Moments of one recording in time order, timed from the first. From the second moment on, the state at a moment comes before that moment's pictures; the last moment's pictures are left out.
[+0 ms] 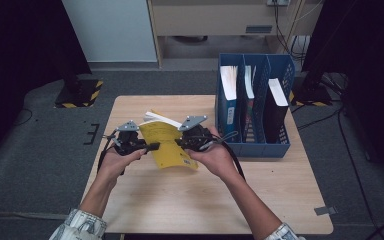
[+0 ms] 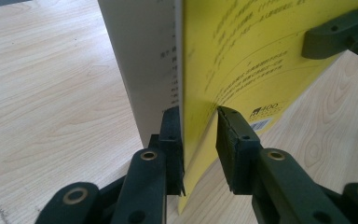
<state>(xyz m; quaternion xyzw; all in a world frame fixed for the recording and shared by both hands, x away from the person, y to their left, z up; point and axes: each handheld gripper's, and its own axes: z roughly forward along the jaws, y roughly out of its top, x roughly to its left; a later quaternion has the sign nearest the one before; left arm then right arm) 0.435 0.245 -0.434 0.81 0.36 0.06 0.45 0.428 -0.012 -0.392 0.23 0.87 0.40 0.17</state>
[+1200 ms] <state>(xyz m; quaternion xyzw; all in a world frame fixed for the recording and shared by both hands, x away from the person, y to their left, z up) 0.420 0.261 -0.470 0.81 0.40 0.11 0.41 0.437 -0.024 -0.398 0.26 0.86 0.41 0.17</state>
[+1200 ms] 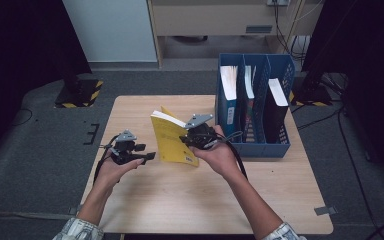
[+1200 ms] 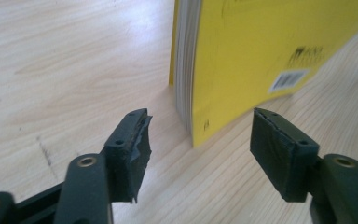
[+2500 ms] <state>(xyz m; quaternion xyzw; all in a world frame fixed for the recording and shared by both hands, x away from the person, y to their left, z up) 0.403 0.270 -0.511 0.83 0.41 0.13 0.34 0.443 -0.020 -0.384 0.25 0.86 0.43 0.11</state>
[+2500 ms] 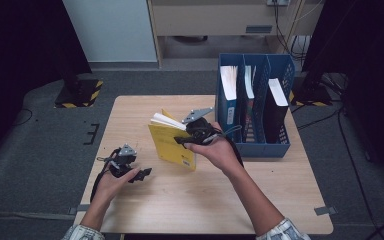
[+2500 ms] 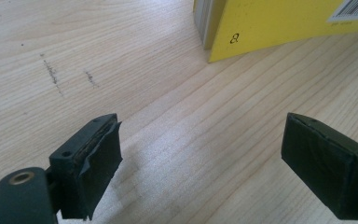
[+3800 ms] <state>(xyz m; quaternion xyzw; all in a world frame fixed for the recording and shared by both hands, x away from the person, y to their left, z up) 0.406 0.283 -0.516 0.83 0.44 0.14 0.32 0.464 -0.039 -0.384 0.37 0.81 0.46 0.04</state>
